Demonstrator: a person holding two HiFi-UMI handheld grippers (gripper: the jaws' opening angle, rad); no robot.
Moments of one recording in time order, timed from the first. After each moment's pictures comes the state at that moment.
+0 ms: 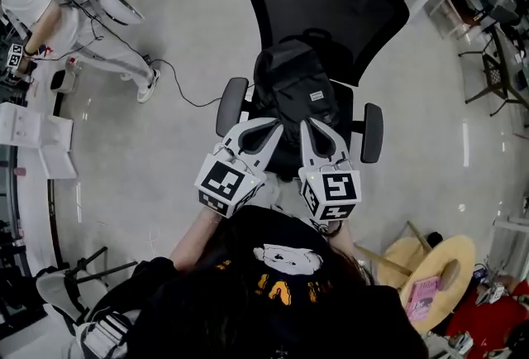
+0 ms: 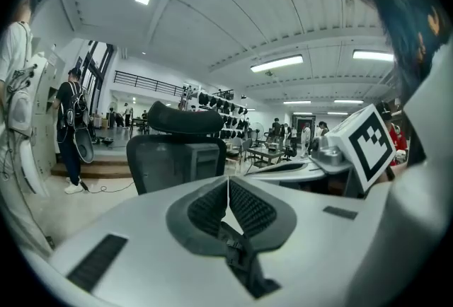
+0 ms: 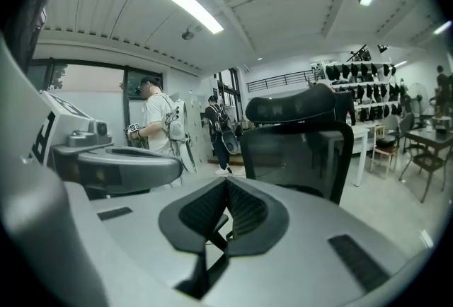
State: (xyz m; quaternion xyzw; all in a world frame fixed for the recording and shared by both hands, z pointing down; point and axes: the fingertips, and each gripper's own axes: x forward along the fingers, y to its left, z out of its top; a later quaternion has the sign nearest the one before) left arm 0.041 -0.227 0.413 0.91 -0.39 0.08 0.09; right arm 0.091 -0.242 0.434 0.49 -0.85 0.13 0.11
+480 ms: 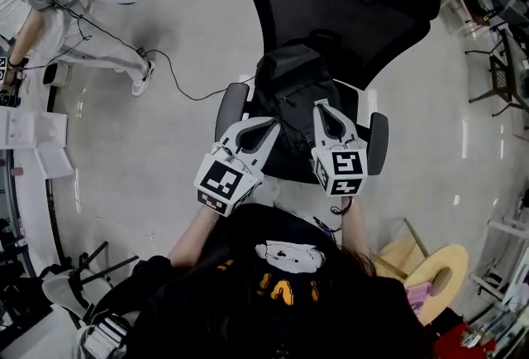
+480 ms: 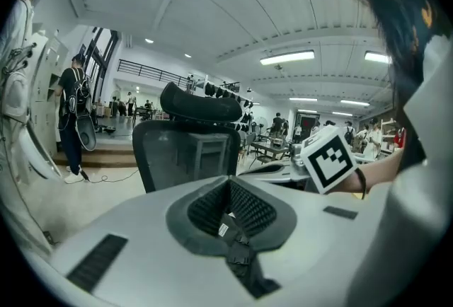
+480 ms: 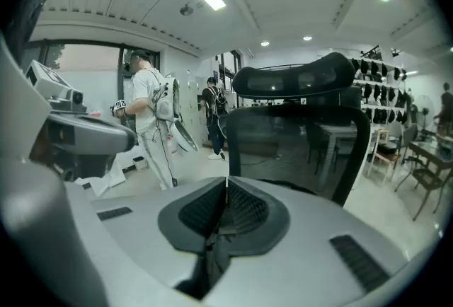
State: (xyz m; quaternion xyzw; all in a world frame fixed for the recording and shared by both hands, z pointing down) left arm 0.018 -0.310 0.452 0.91 -0.39 0.10 0.13; right arm 0.104 -0.362 0.506 0.49 -0.84 0.12 0.18
